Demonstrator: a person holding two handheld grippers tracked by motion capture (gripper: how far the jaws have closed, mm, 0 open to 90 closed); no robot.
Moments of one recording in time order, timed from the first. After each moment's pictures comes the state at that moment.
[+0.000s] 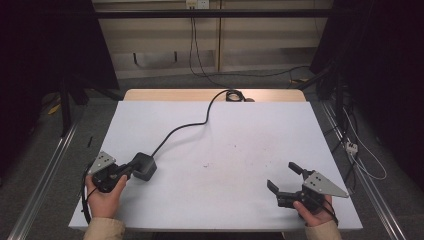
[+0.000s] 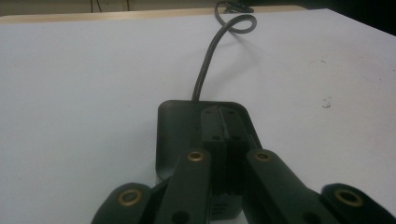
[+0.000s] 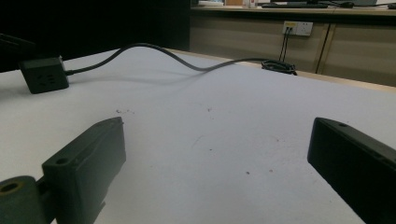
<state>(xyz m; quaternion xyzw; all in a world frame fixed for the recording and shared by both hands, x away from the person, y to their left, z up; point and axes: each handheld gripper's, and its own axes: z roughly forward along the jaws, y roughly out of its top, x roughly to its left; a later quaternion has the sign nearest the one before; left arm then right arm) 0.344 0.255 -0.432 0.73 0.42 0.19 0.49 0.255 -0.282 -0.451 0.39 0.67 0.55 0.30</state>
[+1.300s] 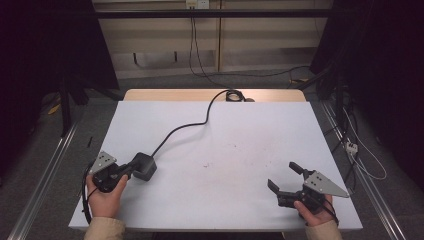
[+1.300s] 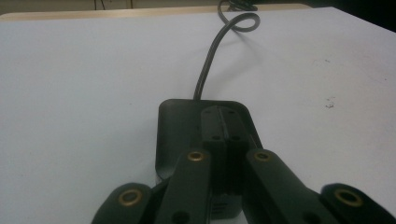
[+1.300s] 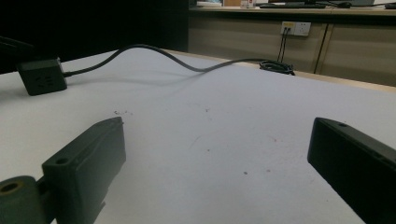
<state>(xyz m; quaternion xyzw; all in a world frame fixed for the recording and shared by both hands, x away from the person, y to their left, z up) 0.343 0.253 -0.431 0.73 0.43 0.19 0.49 0.255 -0.283 -0.450 0.40 0.67 0.55 0.30</state>
